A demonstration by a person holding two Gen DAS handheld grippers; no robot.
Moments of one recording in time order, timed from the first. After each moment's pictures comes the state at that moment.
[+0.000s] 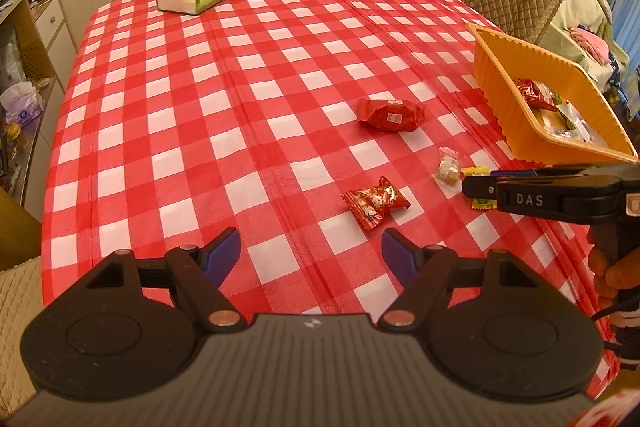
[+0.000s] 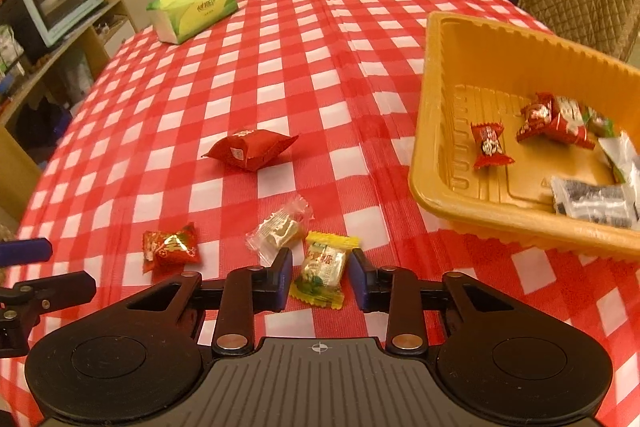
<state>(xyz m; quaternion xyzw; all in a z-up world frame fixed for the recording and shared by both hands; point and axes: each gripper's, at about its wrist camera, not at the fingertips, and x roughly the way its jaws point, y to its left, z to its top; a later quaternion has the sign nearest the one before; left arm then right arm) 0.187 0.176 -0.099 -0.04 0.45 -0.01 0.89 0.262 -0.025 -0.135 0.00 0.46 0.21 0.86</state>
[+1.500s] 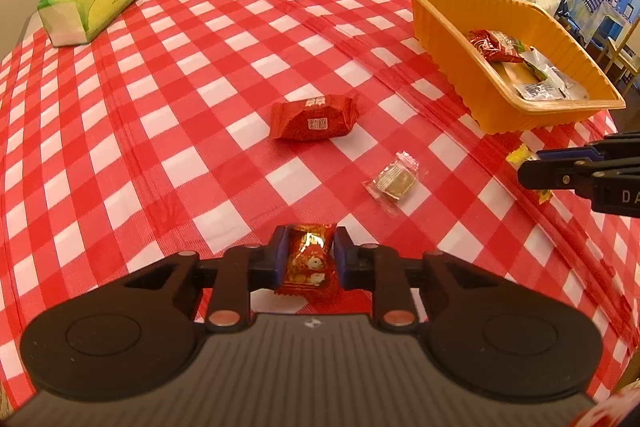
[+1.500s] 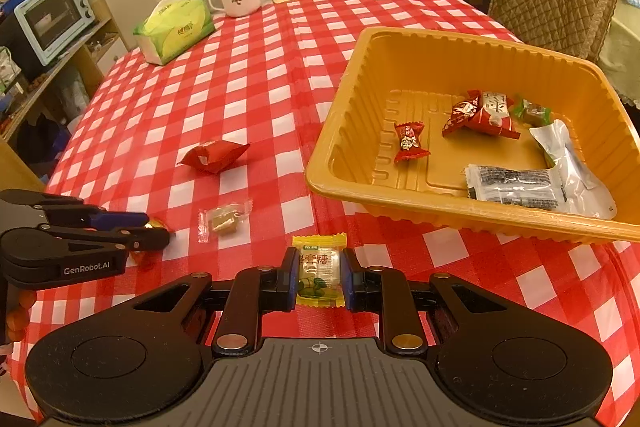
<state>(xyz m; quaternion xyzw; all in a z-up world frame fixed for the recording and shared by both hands) 0.249 0.134 -0.126 0.03 0.47 -0.10 0.87 0.243 -0.088 -0.104 0.03 0.46 0.19 0.87</state>
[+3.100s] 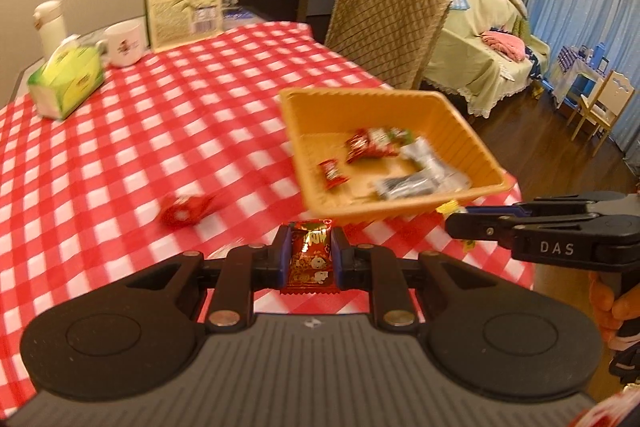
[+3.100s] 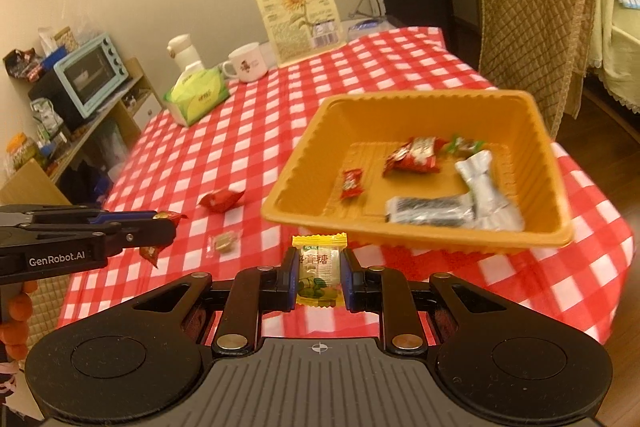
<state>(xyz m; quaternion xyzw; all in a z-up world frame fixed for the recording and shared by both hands) 0.198 0.019 -0.022 -0.02 0.38 -0.13 0.92 0.208 -0.207 -0.046 0.10 0.39 0.24 0.88</state>
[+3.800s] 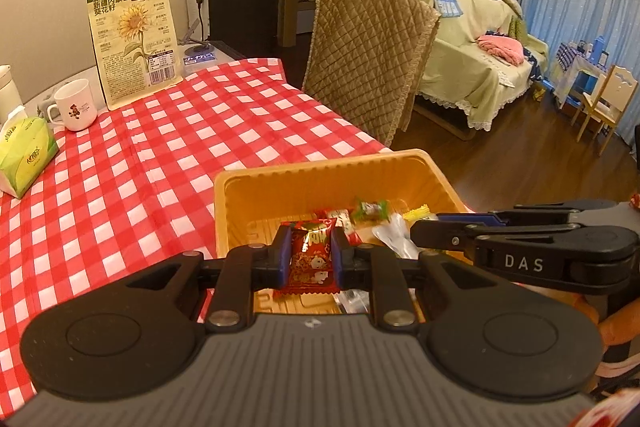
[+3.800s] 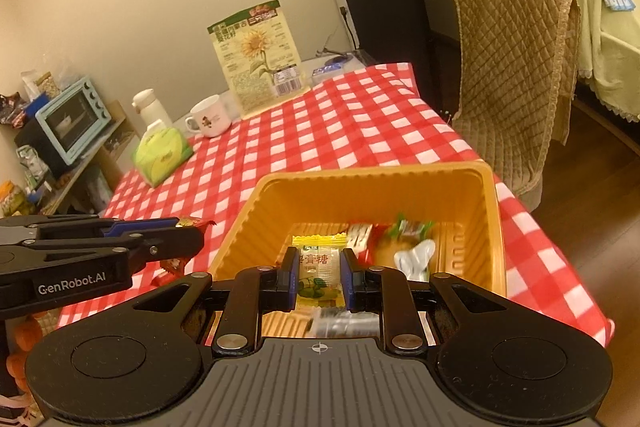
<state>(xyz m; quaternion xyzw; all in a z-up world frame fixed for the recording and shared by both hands) 0.299 -0.064 -0.007 0.01 0.36 -0.12 0.92 0.306 -0.261 -0.038 0.12 0.37 0.23 0.89</state>
